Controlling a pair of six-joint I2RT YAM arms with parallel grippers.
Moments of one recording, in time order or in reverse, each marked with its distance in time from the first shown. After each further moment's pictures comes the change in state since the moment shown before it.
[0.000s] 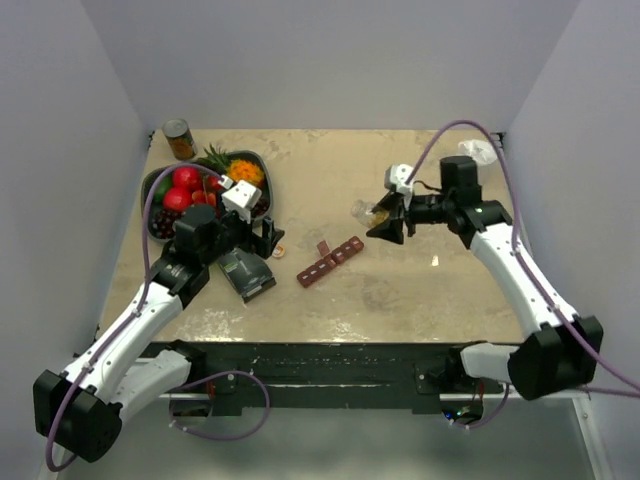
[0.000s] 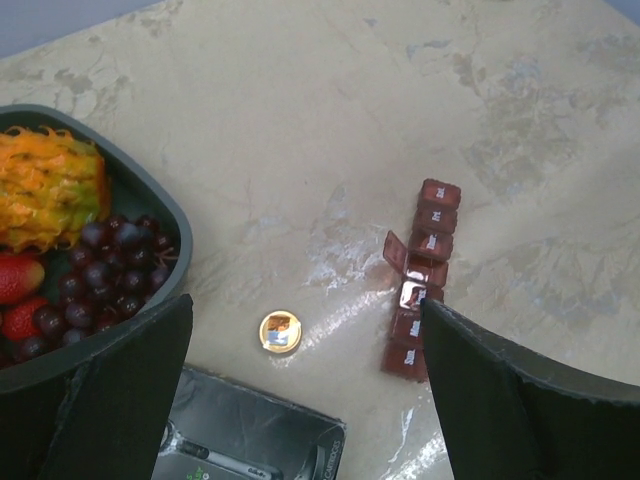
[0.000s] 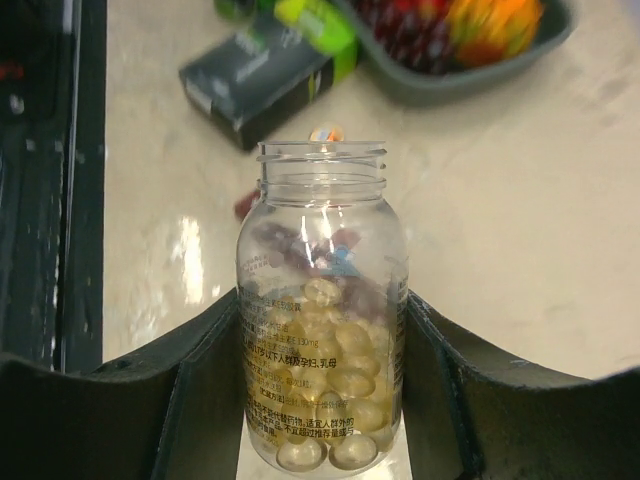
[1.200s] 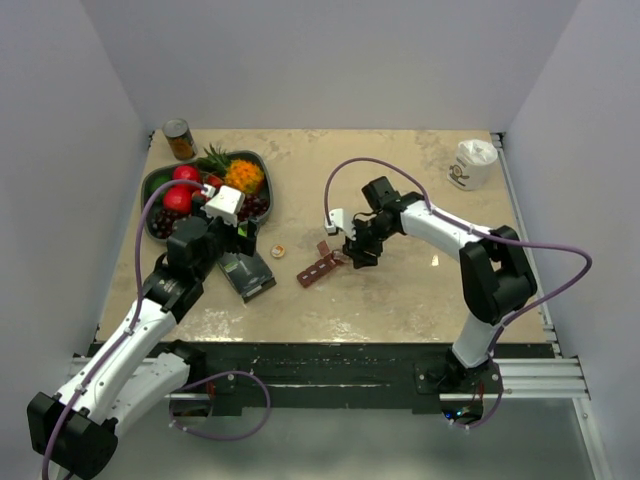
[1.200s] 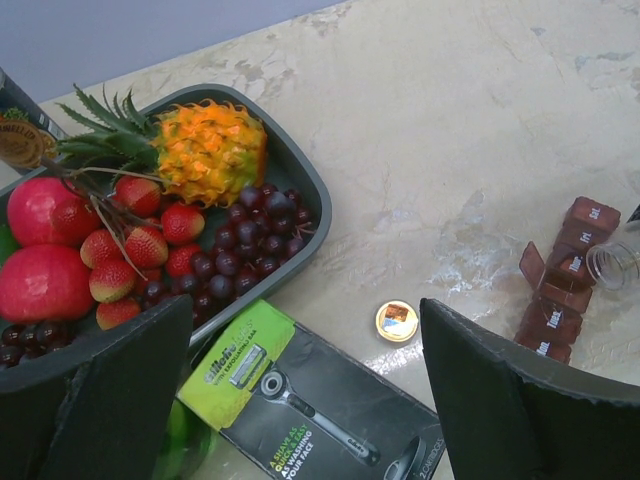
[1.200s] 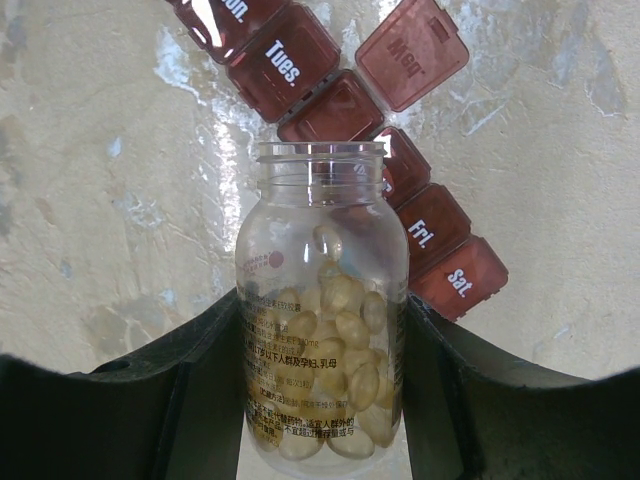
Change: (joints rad) left arm 0.000 -0.122 -0.089 0.000 -0.324 0.087; right arm 0.272 0.542 0.073 -0.216 0.517 -0.354
